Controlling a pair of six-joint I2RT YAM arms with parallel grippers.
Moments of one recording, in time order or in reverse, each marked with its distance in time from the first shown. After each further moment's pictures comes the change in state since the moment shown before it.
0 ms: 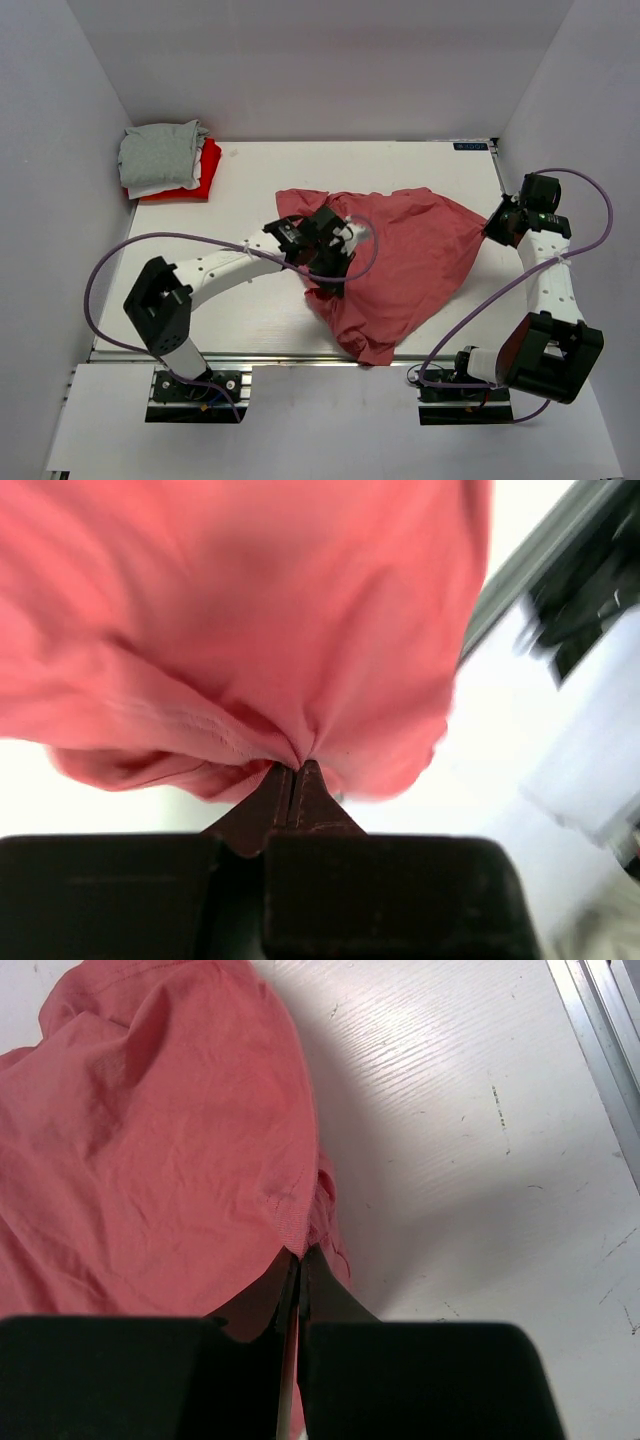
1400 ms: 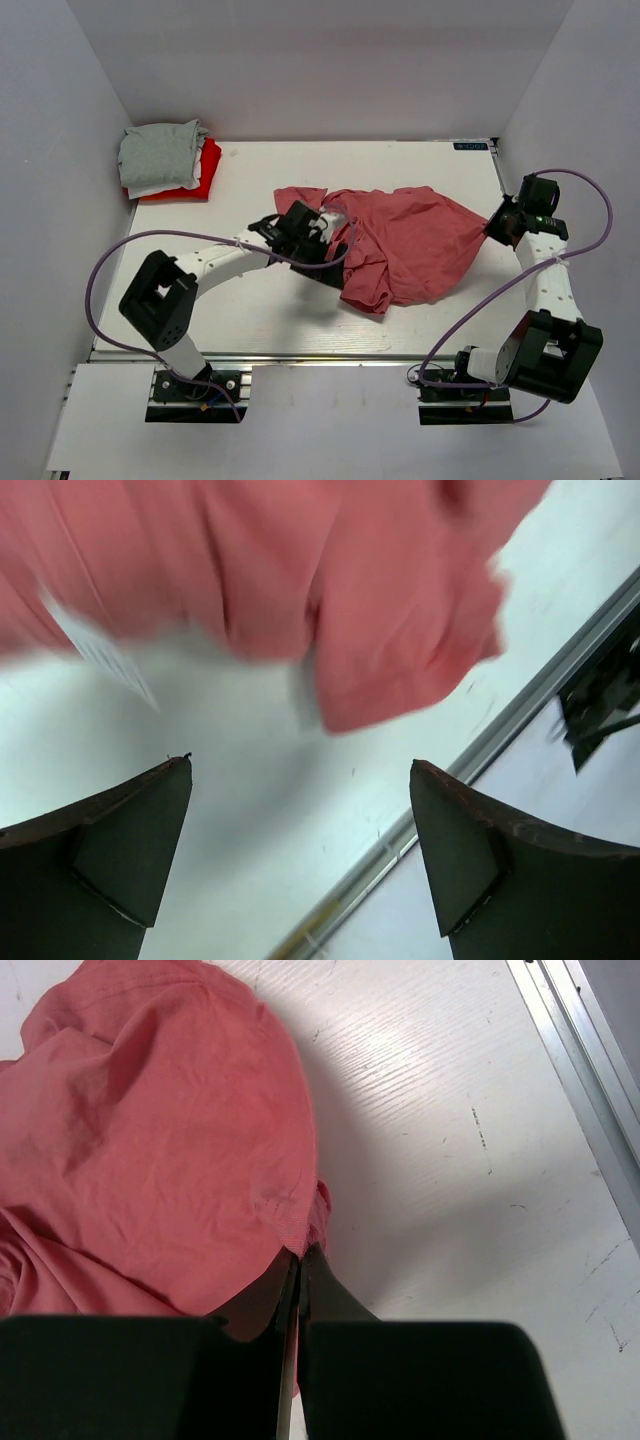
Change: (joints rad) left arm 0.173 -0.010 -0.050 0.232 -0.004 0.019; right arm 0.000 0.006 -0.032 0.076 0.044 -0.005
